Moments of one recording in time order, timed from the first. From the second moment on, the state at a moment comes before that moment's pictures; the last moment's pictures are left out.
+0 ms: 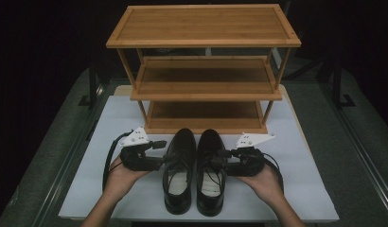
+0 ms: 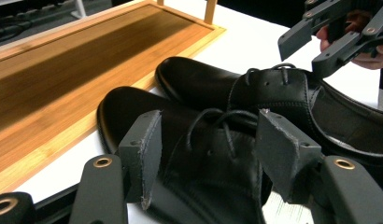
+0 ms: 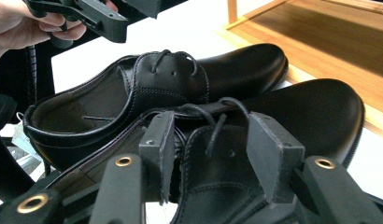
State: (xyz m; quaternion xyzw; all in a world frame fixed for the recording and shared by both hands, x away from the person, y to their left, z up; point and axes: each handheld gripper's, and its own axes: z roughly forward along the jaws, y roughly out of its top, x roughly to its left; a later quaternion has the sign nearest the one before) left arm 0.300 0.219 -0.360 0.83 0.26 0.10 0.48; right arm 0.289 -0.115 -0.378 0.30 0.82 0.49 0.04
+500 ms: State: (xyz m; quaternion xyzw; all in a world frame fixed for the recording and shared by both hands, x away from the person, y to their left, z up) left arm 0.294 0.209 -0.376 0.85 0.25 0.09 0.46; right arm 0.286 -0.110 -0.391 0.30 0.83 0.47 0.05
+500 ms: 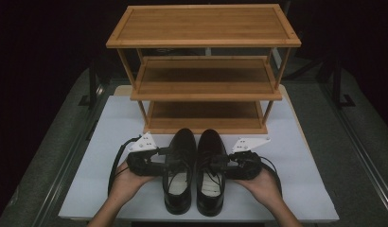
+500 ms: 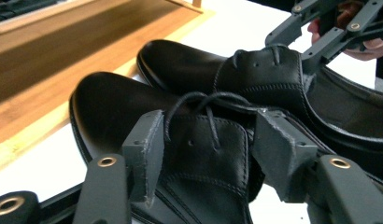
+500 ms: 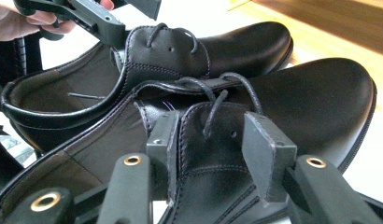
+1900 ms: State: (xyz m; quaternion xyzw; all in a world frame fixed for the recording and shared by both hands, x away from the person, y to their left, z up) left arm 0.291 0.229 -0.359 0.83 0.29 0.15 0.46; right arm 0.287 -0.137 -0.375 0.33 0.80 0.49 0.10
